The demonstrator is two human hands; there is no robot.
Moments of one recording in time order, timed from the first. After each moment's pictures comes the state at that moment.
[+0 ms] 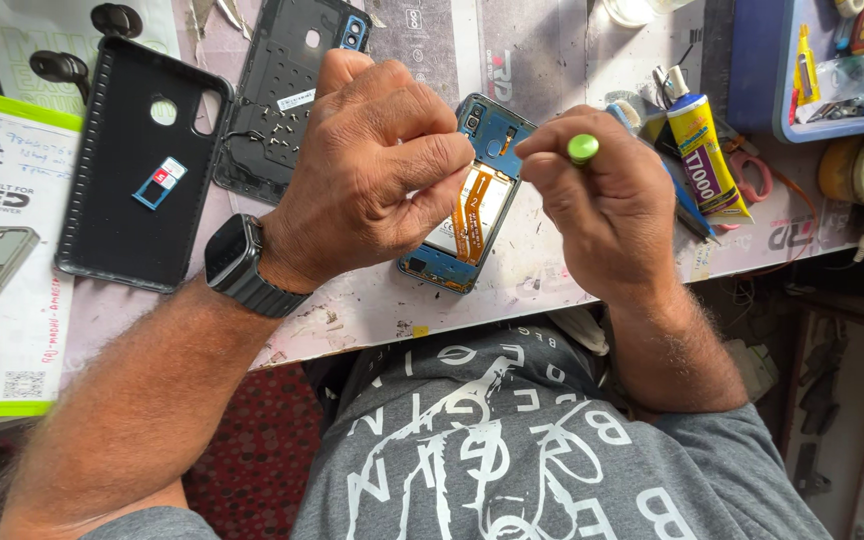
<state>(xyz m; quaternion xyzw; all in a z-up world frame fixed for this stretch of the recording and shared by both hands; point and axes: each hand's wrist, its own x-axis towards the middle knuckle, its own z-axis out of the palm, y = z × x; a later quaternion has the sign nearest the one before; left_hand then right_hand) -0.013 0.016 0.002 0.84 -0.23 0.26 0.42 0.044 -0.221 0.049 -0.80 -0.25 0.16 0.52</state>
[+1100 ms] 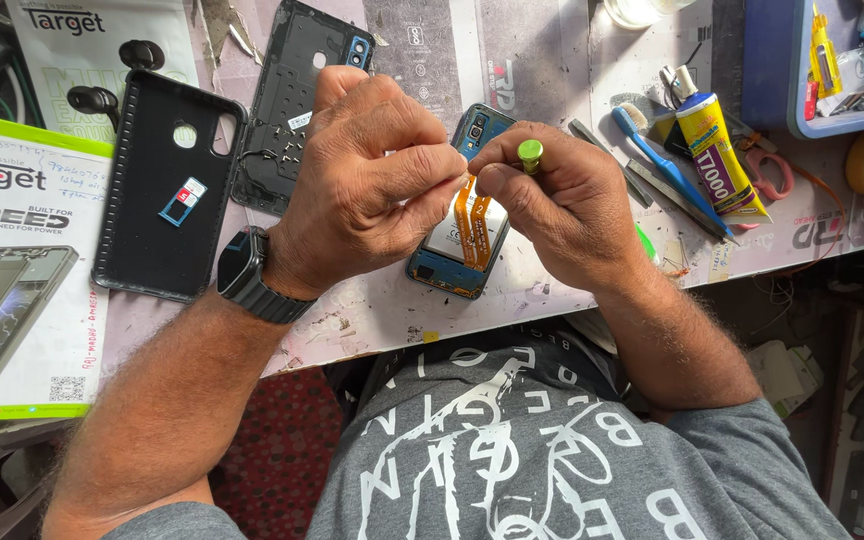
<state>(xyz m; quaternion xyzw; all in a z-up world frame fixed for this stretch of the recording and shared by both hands) -0.012 0.019 0.006 0.83 -0.22 0.25 0.45 0.050 -0.212 0.028 -0.73 -0.23 0.29 0.58</state>
